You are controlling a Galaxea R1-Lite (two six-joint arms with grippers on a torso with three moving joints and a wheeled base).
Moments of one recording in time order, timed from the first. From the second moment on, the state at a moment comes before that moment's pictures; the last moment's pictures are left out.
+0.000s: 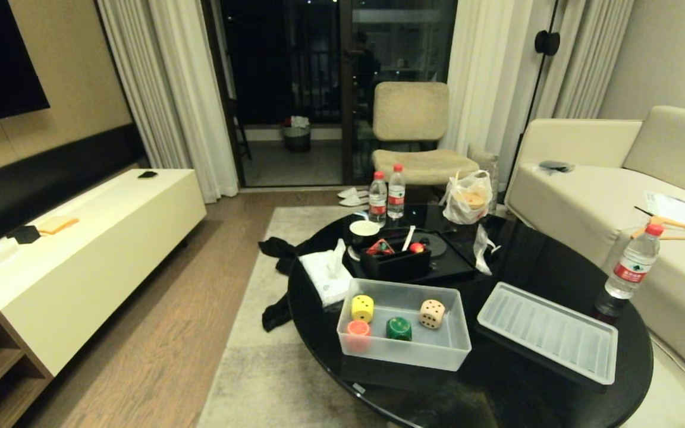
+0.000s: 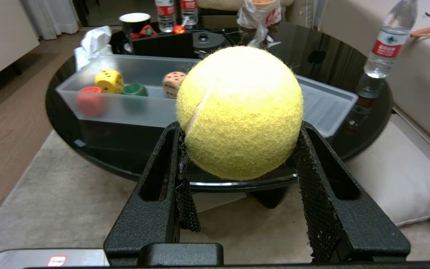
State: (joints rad) left arm -0.01 0.00 0.00 0.00 -0.01 0.00; right arm -0.01 0.00 0.00 0.00 -0.01 0.01
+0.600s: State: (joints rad) left arm -0.01 0.00 0.00 0.00 -0.01 0.00; right arm -0.01 0.00 0.00 0.00 -0.01 0.02
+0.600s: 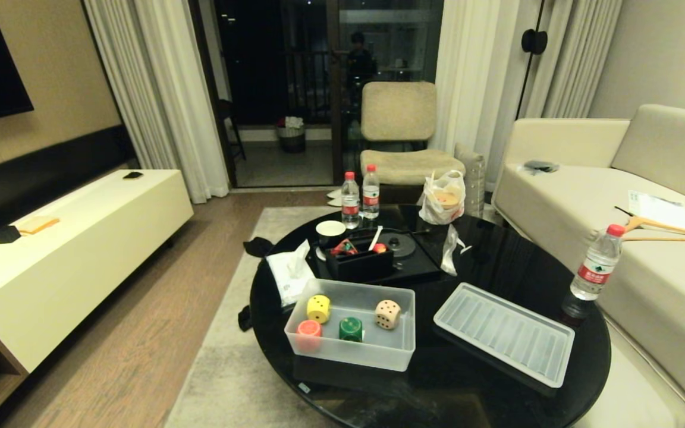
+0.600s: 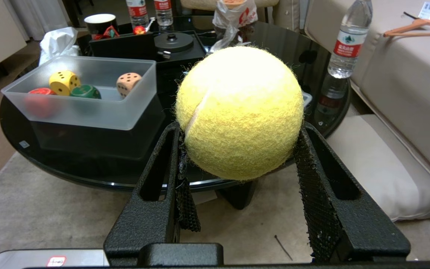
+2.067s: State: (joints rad) left arm -0.01 0.00 0.00 0.00 -0.01 0.01; right arm -0.01 0.00 0.00 0.00 -0.01 0.02
